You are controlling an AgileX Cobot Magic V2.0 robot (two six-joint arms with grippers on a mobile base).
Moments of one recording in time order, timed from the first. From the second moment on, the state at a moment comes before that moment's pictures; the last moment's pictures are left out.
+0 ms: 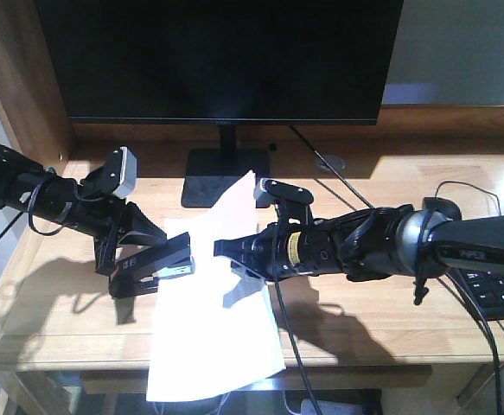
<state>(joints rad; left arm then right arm) -0.01 2.12 -1.40 -1.07 1.07 2.05 0.53 2.00 -1.10 -1.51 -0.32 2.04</state>
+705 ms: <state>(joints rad) -0.01 2.12 -1.40 -1.07 1.07 2.05 0.53 2.06 -1.16 -1.40 -0.29 2.03</state>
